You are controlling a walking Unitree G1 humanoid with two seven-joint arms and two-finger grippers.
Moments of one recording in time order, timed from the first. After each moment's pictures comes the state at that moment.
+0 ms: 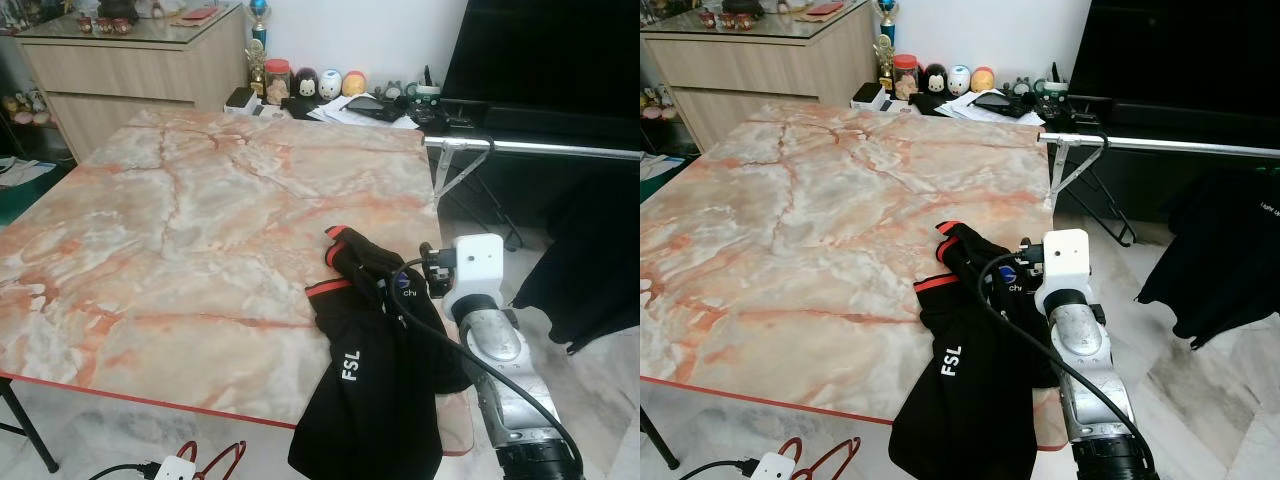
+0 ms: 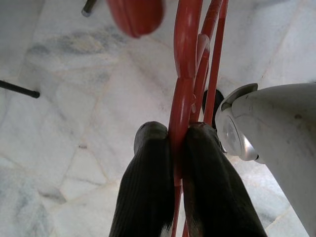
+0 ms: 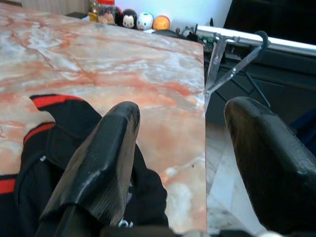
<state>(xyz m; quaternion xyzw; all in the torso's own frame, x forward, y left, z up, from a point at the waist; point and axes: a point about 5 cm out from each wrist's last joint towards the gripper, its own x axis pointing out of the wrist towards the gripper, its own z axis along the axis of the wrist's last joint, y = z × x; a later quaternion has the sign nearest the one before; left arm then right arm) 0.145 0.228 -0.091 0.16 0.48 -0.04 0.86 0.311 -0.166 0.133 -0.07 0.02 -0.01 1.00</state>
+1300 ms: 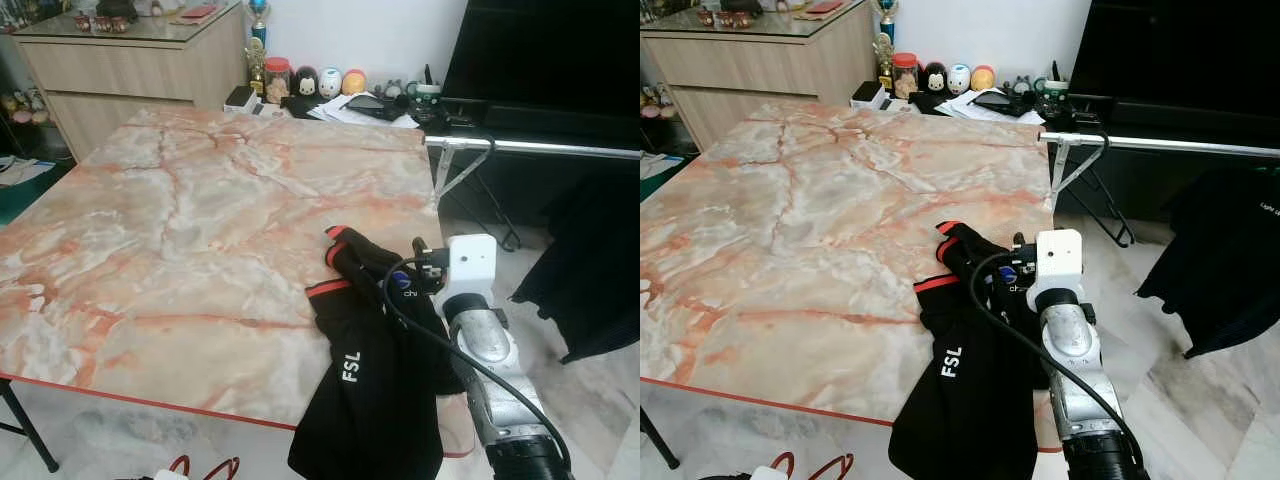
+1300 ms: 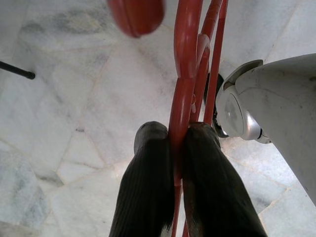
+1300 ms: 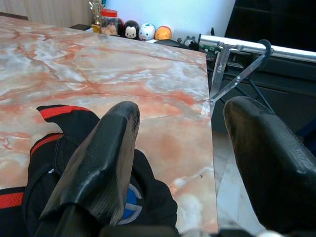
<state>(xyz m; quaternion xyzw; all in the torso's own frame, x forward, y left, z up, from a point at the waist) 0.130 0.234 -0.095 0.15 0.50 -0.03 0.85 0.316 -0.159 0.129 -0.07 0.00 -0.01 1.00</state>
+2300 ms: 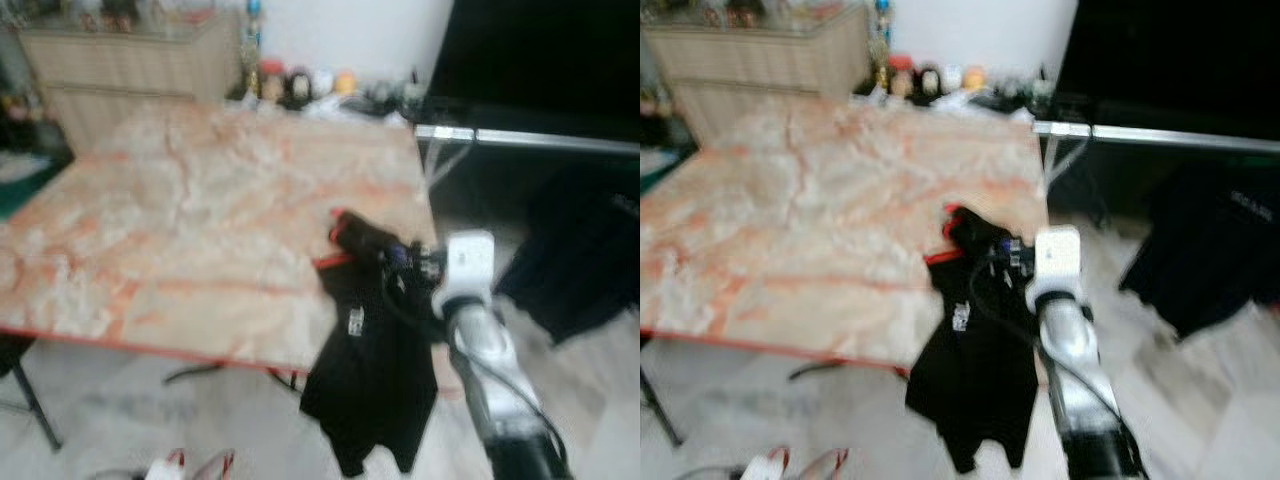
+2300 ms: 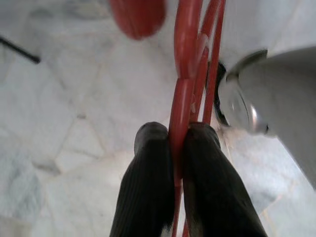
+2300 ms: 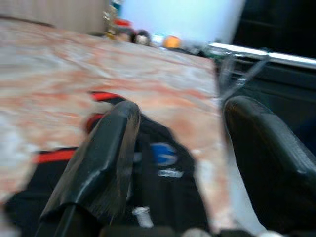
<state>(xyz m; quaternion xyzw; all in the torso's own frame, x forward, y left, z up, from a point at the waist) 0.139 0.235 -0.091 0.15 0.49 -0.03 0.86 0.322 -0.157 0.133 -0.07 -0.01 -0.01 1.00</state>
